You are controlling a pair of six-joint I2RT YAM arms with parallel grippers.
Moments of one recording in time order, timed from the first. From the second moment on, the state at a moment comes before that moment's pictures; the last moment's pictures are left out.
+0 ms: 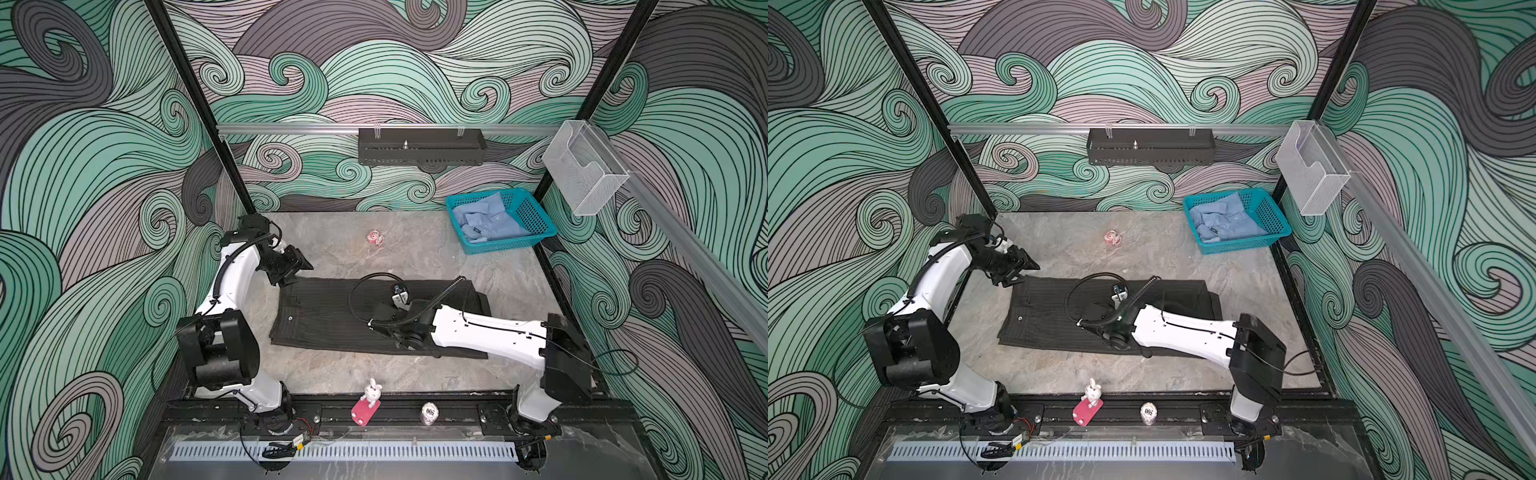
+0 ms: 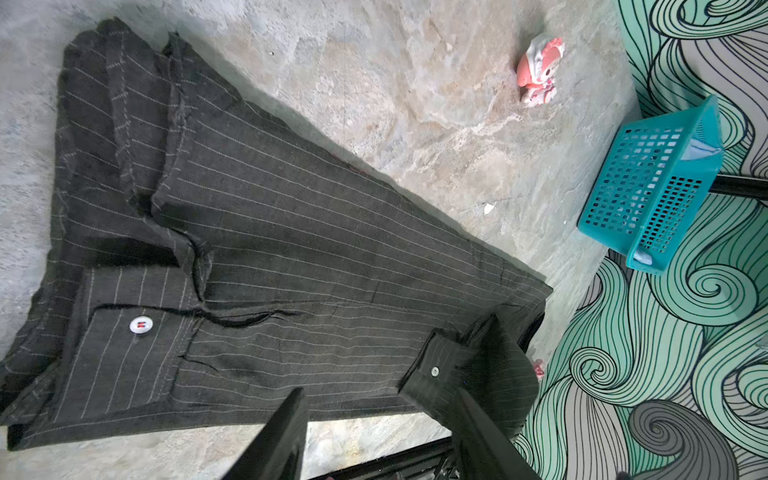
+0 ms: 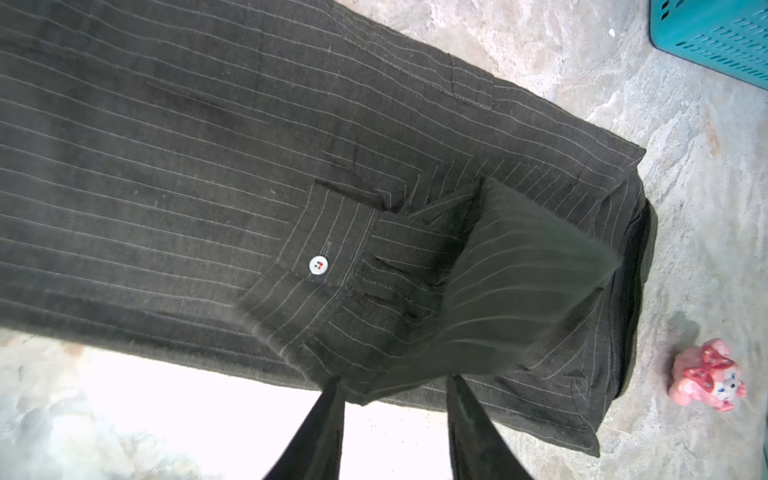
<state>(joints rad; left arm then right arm) 0.15 1.57 1.39 -1.13 0.52 -0.42 1.19 1.64 1.29 -1.04 0.52 0.79</state>
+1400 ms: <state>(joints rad) -0.61 2.02 1.31 -0.73 0.60 -0.60 0.61 1.11 0.93 -0.93 0.31 0.66</state>
